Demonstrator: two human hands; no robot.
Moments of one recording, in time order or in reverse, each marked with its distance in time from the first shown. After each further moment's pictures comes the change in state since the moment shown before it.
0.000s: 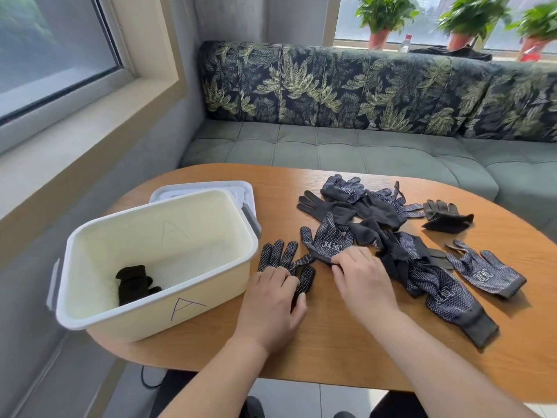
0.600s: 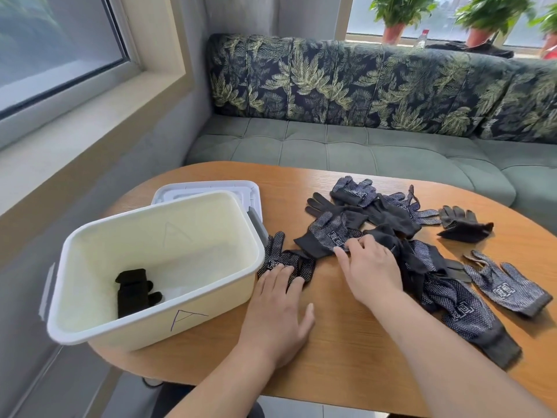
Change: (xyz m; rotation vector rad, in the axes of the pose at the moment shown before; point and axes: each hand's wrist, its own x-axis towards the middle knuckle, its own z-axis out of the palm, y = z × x) left_hand 0.001 -0.001 0.007 0.026 -0.128 -0.105; right_hand 0.052 0.017 0.028 -0.201 -0.204 0.214
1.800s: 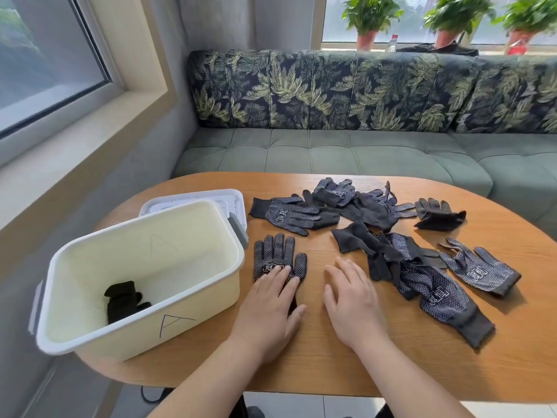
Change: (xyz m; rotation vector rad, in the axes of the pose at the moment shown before) left_hand 0.009 -0.001 -0.003 0.087 -0.283 0.108; right_hand -0.086 -0.006 0.005 0.298 -0.011 0.063
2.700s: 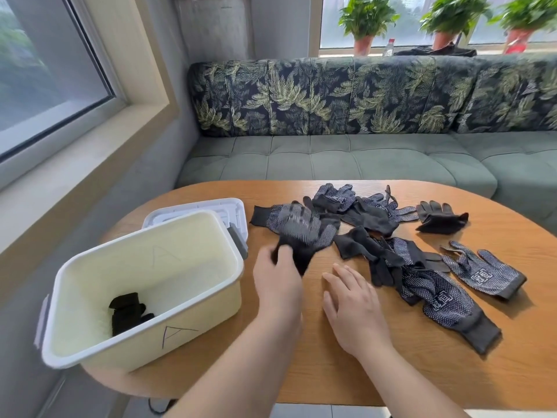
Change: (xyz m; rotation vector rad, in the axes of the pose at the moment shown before) left_hand 0.048 0.067 -0.091 -1.522 0.540 -0.845; right_hand 0.001 0.003 0.001 0.001 -0.026 -0.031
